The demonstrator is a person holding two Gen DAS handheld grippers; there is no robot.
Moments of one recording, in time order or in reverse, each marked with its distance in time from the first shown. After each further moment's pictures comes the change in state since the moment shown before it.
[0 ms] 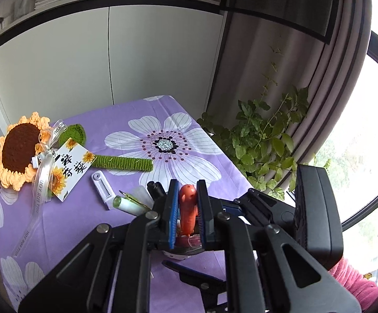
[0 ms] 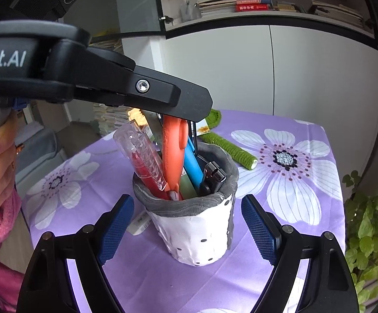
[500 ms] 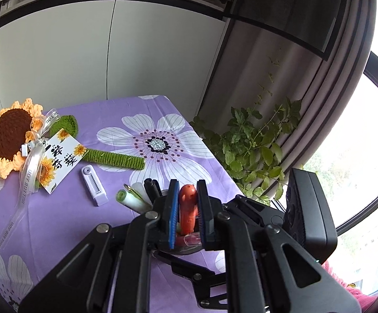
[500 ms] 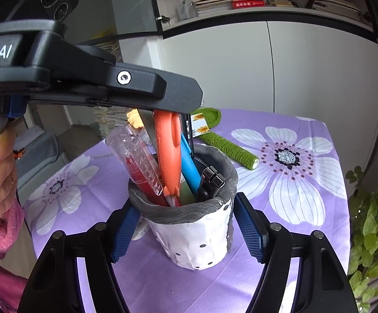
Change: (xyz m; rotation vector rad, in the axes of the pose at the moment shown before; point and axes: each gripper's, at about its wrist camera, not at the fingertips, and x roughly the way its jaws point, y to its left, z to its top) left arm -0.001 0.011 -0.003 -0.074 -0.014 -0.080; right arm 0.002 -0.005 0.002 0.034 0.000 0.015
